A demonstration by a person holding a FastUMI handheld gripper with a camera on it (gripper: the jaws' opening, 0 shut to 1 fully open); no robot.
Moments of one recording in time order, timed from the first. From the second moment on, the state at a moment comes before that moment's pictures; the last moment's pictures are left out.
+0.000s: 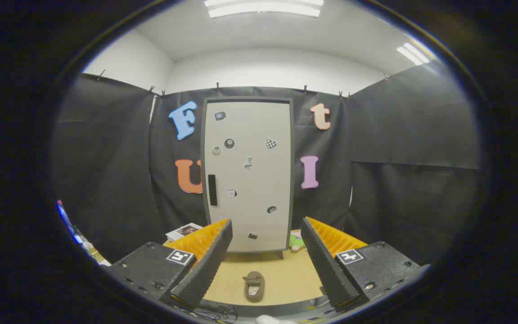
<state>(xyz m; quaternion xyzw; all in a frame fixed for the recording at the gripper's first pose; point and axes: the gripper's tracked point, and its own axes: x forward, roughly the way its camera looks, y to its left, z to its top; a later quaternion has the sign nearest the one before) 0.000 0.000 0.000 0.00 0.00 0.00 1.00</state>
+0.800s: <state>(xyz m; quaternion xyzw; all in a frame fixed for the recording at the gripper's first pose) 0.037 0.024 -0.008 -0.01 0.01 0.00 1.00</state>
